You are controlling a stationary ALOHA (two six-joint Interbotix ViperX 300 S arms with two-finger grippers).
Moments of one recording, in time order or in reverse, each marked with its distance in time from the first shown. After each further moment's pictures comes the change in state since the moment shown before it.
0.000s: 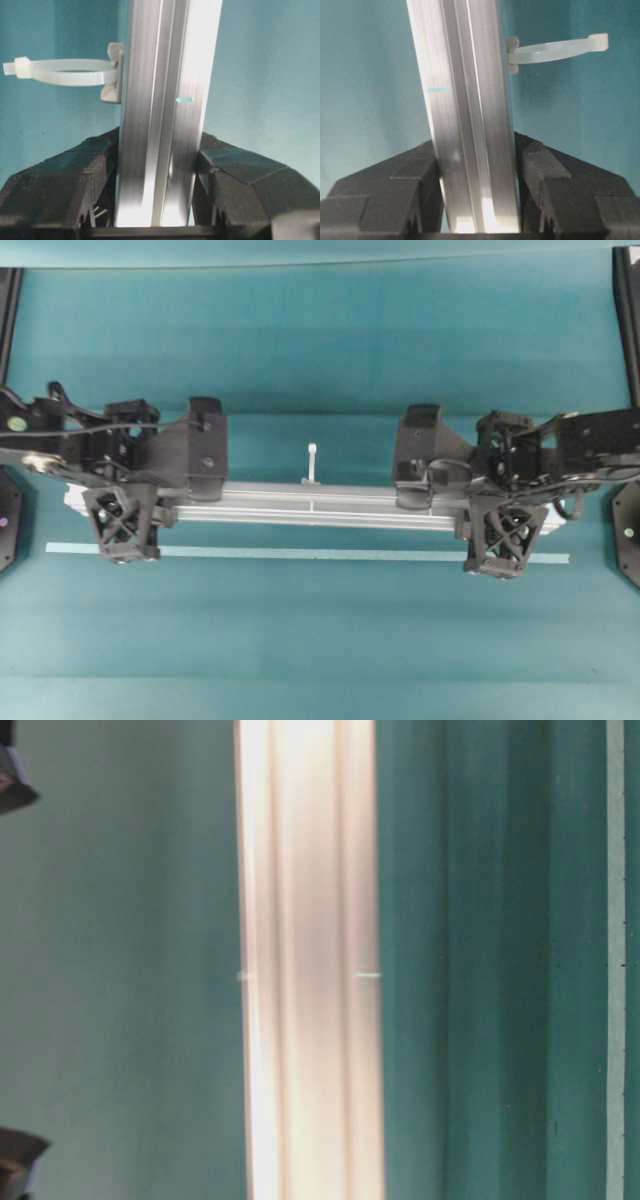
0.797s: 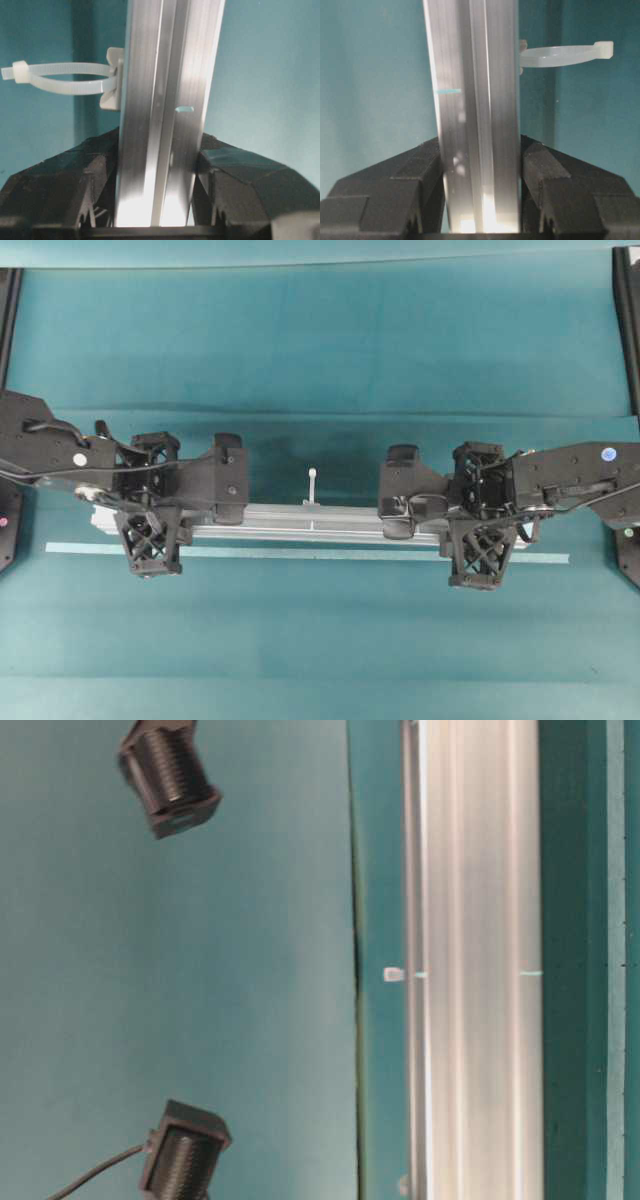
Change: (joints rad) left arm -0.006 0.178 0.106 0.003 -0.229 -0.026; right arm 0.011 0.144 0.138 -0.005 -0.272 -0.049
